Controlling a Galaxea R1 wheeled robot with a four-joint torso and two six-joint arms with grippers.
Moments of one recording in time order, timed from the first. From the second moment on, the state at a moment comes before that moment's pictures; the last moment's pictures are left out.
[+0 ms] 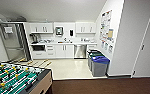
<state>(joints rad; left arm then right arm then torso) 1.44 2.83 -2.37 0.16 -0.01 -0.11 -1.51 2.81 -2.35 -0.16 0.03 0.23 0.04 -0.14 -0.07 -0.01</state>
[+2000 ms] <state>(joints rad) 1.44 2.83 -2.37 0.16 -0.01 -0.11 -1.51 2.81 -2.35 -0.16 0.03 0.23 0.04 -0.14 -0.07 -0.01</state>
